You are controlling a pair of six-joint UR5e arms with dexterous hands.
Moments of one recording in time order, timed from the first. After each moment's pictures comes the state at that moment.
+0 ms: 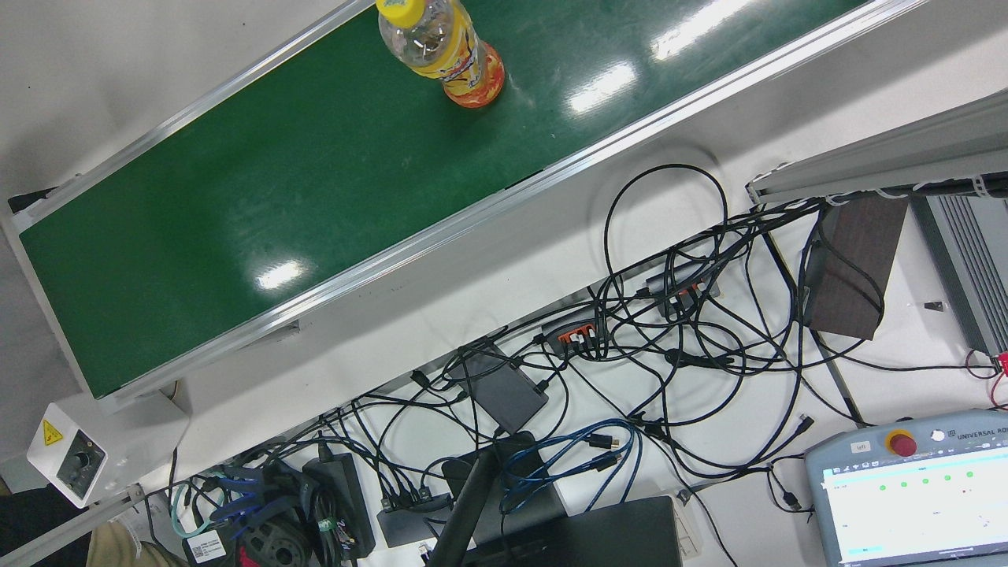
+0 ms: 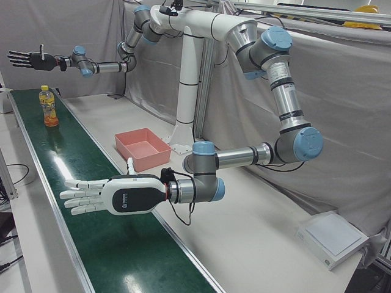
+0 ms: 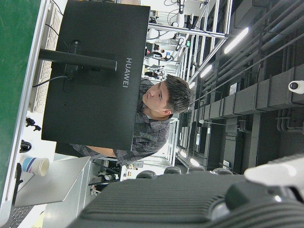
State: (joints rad) left arm -1.25 -1.73 -1.64 -0.12 1.50 0.17; right arm 1.53 -1.55 1.61 -3.11 -1.57 -0.10
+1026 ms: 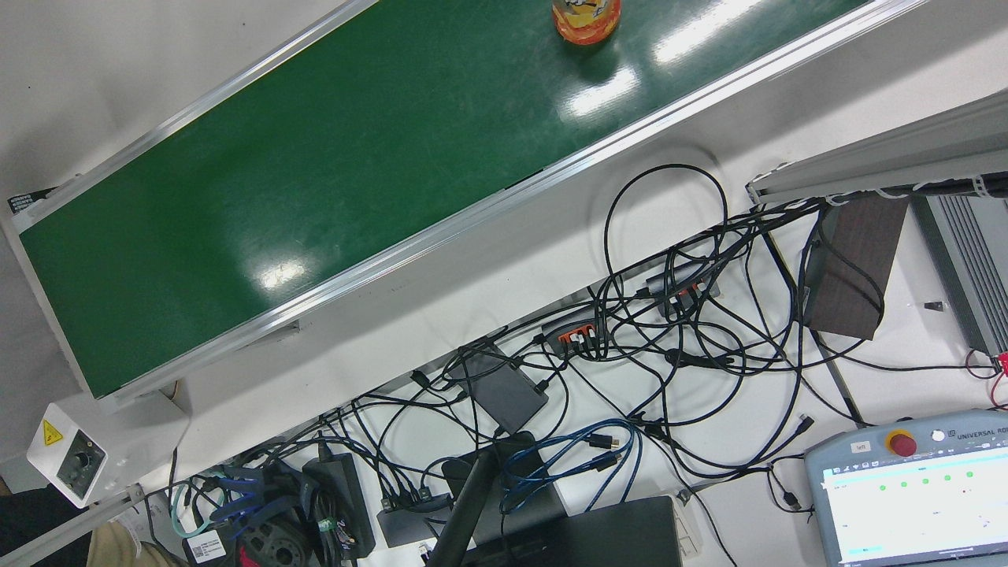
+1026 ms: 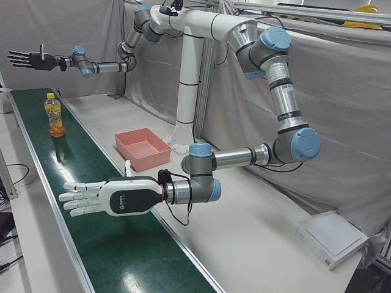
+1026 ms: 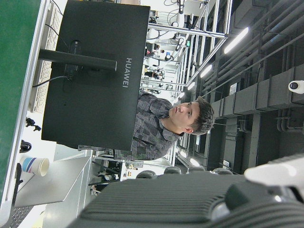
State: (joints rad) left arm -1.22 -1.74 -1.62 -0.11 1.50 0.18; right arm 1.53 -1.55 1.61 -3.11 -1.57 -0.10
